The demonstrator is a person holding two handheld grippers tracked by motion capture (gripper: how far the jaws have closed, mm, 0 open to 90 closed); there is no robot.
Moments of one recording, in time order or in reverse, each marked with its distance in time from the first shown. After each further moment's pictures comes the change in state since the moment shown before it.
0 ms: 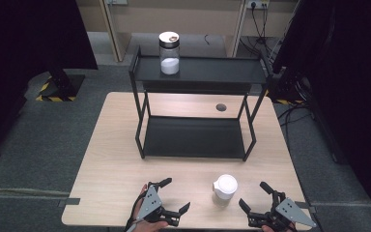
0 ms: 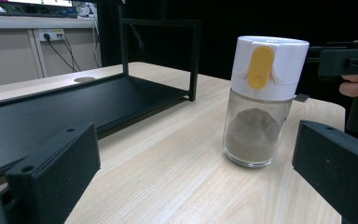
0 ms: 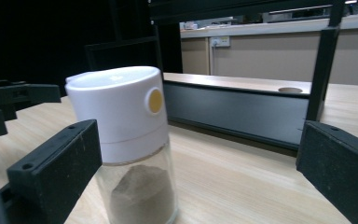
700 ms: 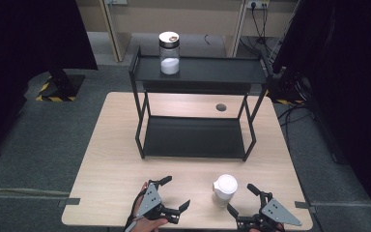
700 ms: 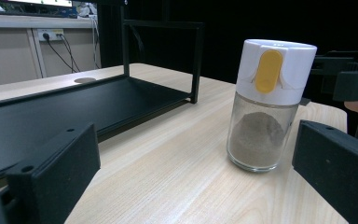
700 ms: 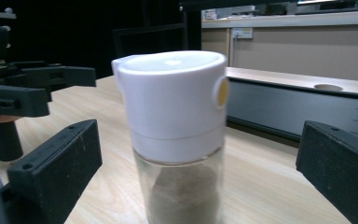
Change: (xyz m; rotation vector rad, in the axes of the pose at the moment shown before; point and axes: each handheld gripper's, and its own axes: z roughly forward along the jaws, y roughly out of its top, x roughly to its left) left arm 0.006 -0.001 0.004 -0.004 -0.001 -0.016; right arm 0.015 0.003 0.019 0.047 0.078 -0.036
